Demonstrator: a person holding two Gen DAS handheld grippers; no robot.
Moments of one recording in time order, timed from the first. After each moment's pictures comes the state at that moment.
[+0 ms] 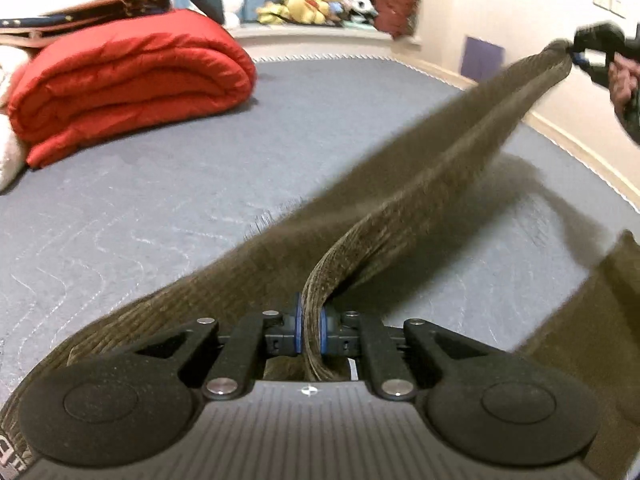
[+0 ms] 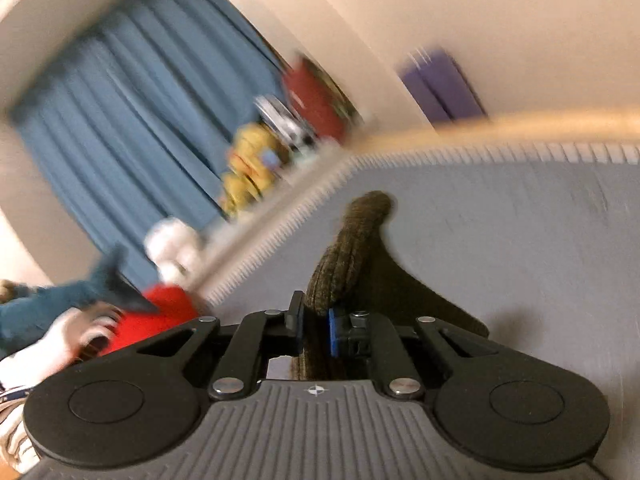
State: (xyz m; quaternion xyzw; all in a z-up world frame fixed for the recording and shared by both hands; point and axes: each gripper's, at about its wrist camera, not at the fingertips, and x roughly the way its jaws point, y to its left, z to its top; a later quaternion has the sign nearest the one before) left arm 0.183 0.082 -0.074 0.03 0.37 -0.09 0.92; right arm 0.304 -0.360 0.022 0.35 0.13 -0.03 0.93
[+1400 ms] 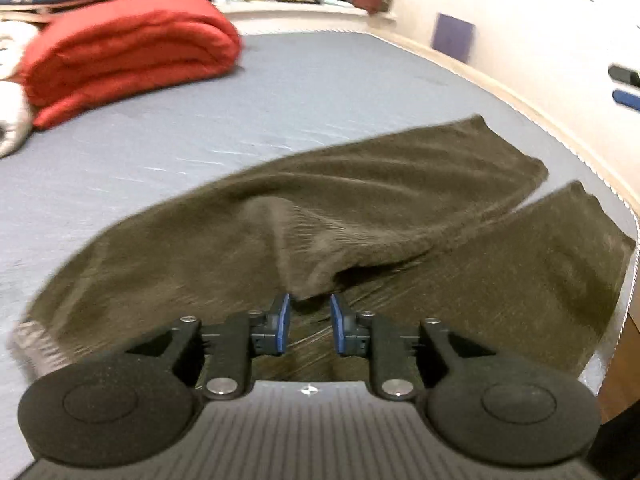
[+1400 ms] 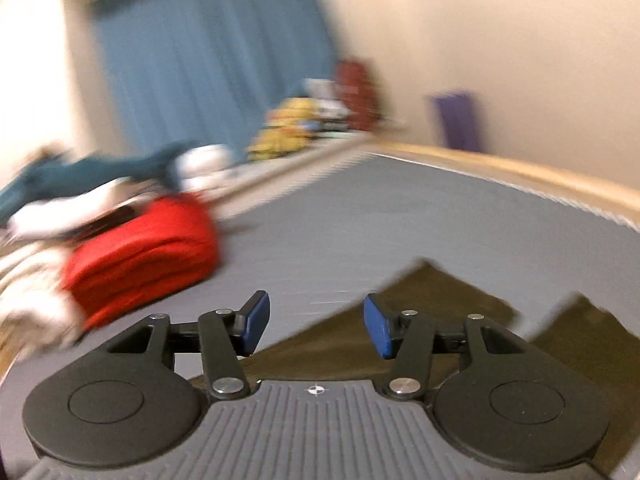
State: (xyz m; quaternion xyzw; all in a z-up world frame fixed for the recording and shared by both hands) left arm 0.068 0.104 -0.048 0.02 0.40 -0.10 0.91; right arm 0.024 -0.240 0.048 0.15 0.19 0.06 0.97
